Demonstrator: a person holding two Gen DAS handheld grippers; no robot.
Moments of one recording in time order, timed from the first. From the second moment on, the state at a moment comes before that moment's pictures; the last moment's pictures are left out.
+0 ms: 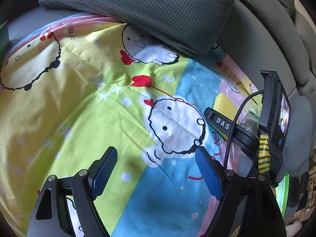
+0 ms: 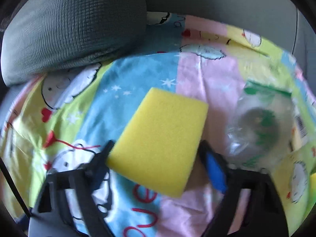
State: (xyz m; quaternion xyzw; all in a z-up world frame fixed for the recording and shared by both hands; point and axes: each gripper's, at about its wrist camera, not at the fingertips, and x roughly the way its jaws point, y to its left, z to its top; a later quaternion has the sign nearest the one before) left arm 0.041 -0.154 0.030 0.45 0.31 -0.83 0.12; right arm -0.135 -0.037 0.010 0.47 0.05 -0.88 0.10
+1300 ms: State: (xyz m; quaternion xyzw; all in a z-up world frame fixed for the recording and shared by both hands) left arm 0.036 -0.096 0.038 0.47 0.30 -0.83 0.04; right arm -0.002 0.083 0.045 0.54 -0.07 -0.82 0.16
